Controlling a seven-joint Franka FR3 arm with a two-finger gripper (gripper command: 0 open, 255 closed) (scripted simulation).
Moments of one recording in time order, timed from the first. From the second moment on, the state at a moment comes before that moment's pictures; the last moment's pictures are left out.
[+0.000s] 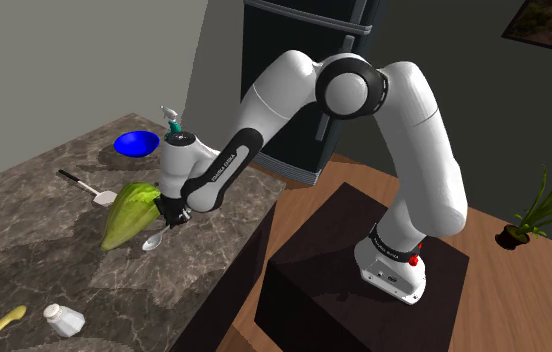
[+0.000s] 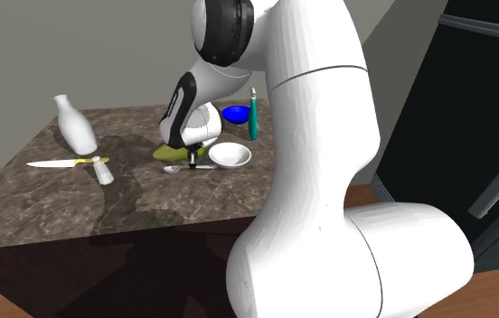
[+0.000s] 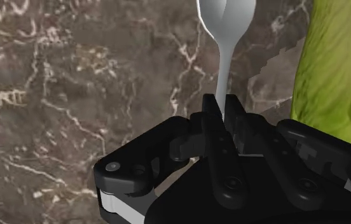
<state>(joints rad) 0.28 0.75 0.27 -1.86 -0.22 2.77 2.00</state>
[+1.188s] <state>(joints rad) 0.22 0.56 0.34 -1.91 -0.16 2.61 1.97</state>
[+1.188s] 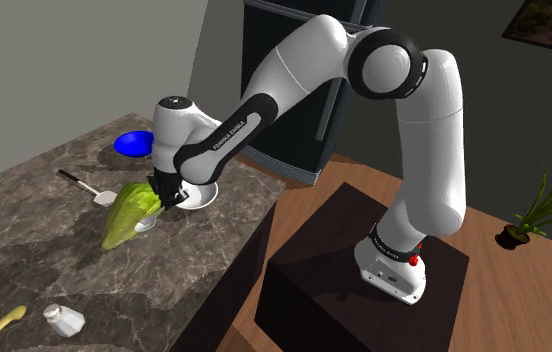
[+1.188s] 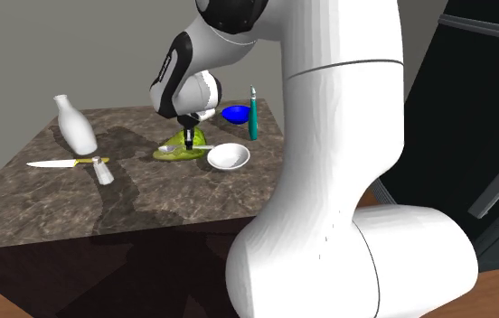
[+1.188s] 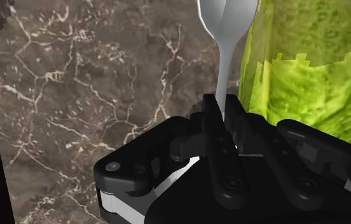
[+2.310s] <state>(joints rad) -0.04 0.56 0.36 -1.90 -0.09 2.58 1.66</state>
